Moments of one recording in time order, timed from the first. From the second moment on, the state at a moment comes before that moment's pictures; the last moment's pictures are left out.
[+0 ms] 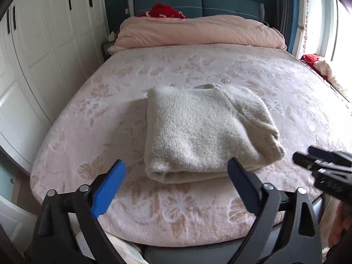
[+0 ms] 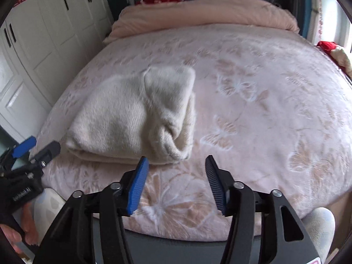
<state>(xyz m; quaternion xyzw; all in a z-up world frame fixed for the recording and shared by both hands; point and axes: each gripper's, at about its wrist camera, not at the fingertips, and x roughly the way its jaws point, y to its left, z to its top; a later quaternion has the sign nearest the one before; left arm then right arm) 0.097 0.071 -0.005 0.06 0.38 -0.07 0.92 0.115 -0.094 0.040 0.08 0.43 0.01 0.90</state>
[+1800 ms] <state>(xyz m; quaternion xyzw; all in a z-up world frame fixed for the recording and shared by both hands) 0.023 0.056 -0.063 0.07 0.39 -0.03 0.92 0.047 -0.067 -0.019 0.04 0.40 -0.09 0.91</state>
